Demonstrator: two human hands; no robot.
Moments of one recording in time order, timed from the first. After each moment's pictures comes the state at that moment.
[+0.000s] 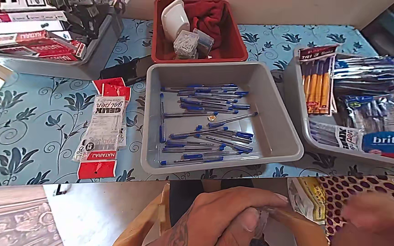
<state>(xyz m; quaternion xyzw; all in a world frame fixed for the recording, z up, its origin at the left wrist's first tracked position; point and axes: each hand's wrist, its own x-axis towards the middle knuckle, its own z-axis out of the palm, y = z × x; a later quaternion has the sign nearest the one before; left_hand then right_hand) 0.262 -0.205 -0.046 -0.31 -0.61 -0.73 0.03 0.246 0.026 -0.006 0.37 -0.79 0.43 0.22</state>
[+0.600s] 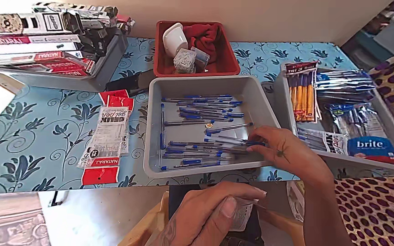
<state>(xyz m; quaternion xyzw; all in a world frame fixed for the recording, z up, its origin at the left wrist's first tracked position) 0.262 -0.215 -0.047 -0.29 -0.61 -0.73 0.04 0.125 0.031 -0.040 0.26 -0.95 0.19 -0.05</state>
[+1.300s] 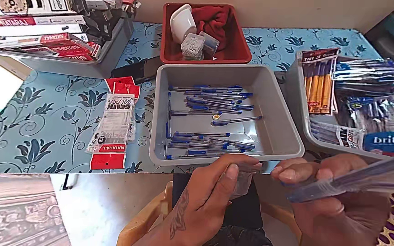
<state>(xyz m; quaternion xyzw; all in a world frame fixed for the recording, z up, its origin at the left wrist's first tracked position) 0.257 -0.206 -0.054 -0.21 -0.63 -0.74 0.06 0.231 -0.016 -0.027 0.32 -0.60 0.73 0.07</state>
